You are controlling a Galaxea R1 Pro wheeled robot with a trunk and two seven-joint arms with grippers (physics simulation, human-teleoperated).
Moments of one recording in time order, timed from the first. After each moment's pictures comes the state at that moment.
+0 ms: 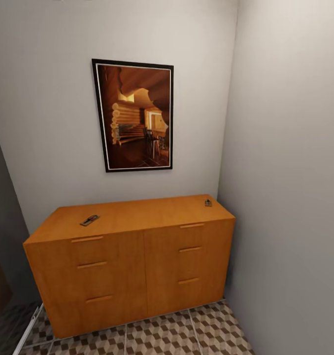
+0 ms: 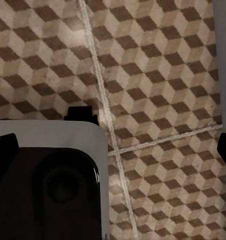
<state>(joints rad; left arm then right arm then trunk) -0.19 0.01 0.03 0.00 0.16 -0.06 0.11 -0.17 -0.07 0.04 0.03 -0.03 -0.02 -0.04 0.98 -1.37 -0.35</state>
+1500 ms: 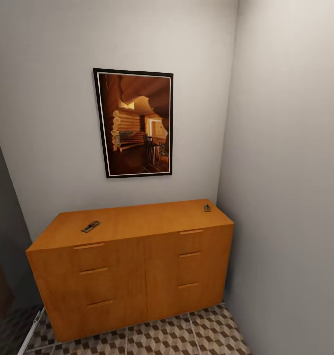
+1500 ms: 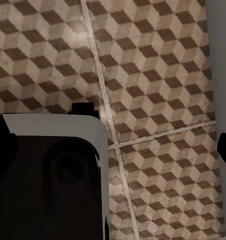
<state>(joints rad) -0.19 0.01 0.04 -0.01 0.16 -0.06 0.11 -0.17 -0.07 0.04 0.03 -0.03 -0.02 -0.04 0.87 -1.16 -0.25</state>
